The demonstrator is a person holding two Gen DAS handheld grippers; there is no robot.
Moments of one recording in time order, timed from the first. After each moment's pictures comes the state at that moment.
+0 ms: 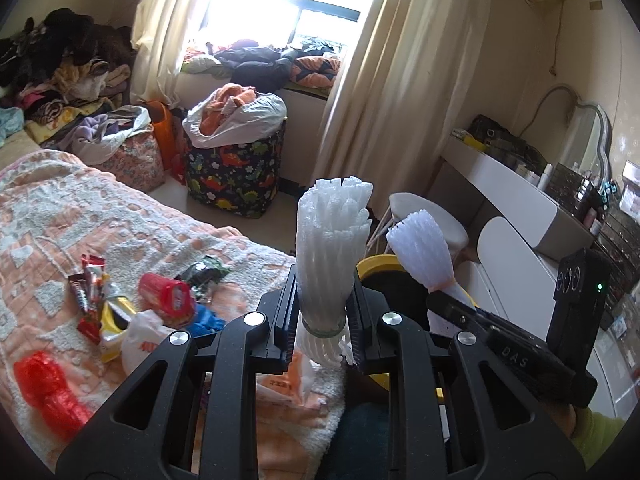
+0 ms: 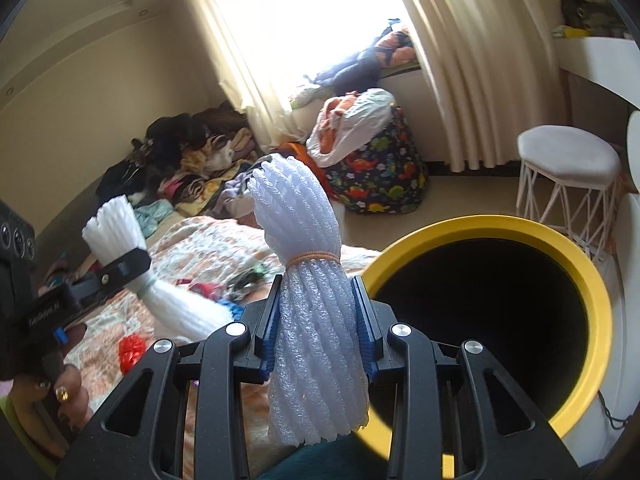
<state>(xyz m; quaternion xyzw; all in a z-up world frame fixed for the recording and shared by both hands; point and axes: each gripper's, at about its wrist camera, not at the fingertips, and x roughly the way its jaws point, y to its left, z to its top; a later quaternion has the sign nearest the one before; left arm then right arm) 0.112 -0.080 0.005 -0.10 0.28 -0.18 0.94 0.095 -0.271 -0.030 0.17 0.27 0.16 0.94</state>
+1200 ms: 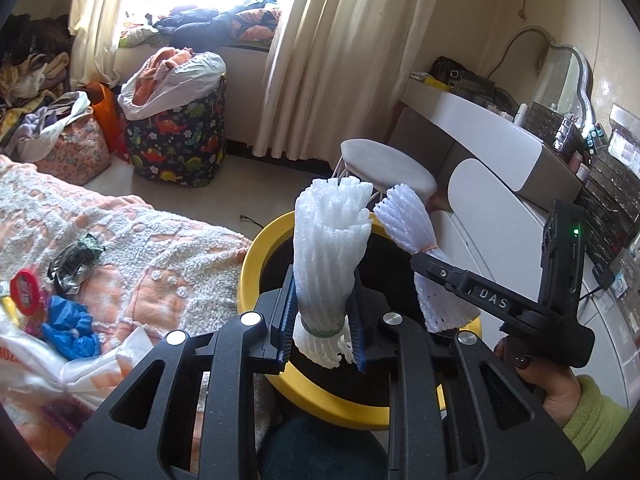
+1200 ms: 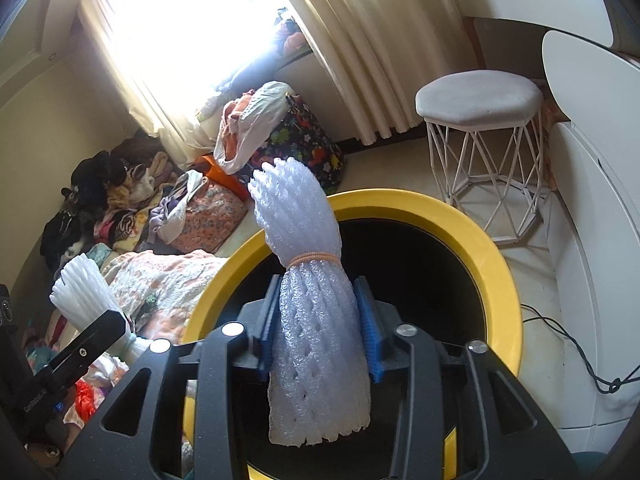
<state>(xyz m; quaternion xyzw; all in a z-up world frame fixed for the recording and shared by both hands) 0.158 -0.189 -0.049 -0.06 0.33 -0.25 0.91 0.123 -0.376 -0.082 0.25 0.32 0.03 0.92</state>
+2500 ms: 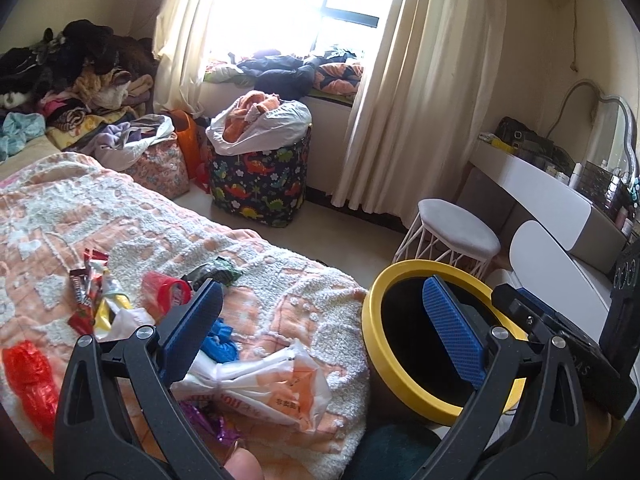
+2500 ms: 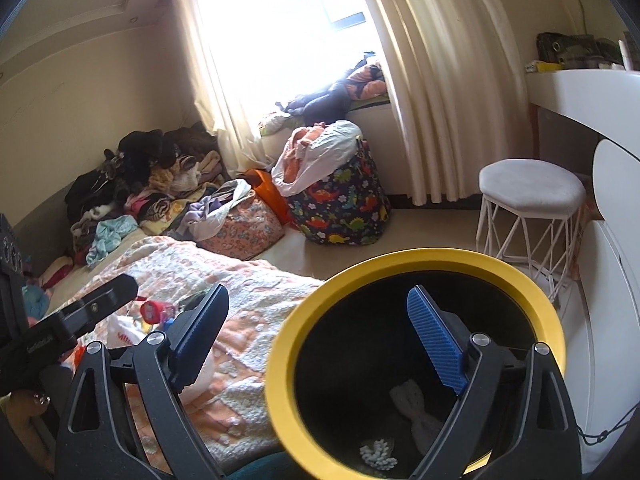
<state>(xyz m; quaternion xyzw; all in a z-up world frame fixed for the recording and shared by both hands) 0.123 -0.097 -0.020 -0.09 0.26 -0.12 0.96 0.099 -0.292 -0.031 0.13 0.22 0.09 0.96</state>
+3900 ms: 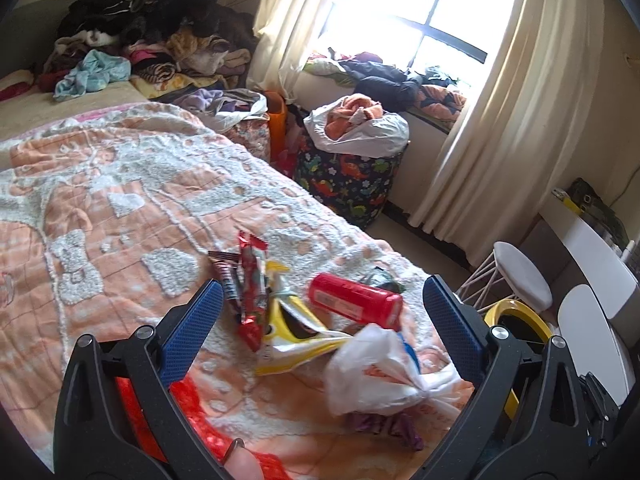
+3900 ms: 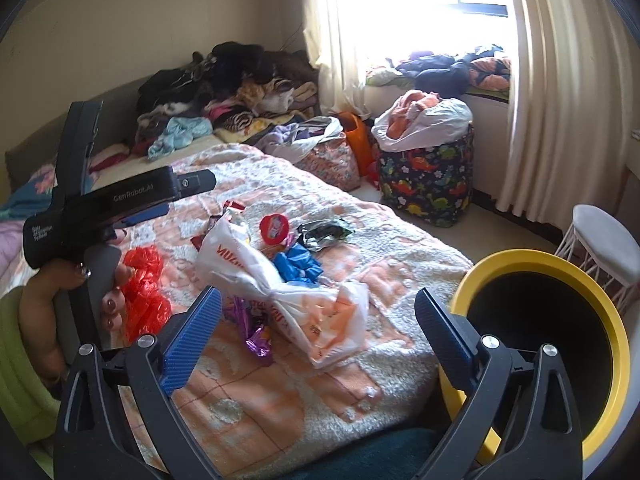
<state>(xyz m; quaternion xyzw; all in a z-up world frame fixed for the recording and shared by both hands) 0.127 0.059 -0.043 -0.18 0.27 0.01 0.94 0.088 -0.138 -0.039 -0.03 0.28 0.23 0.93</state>
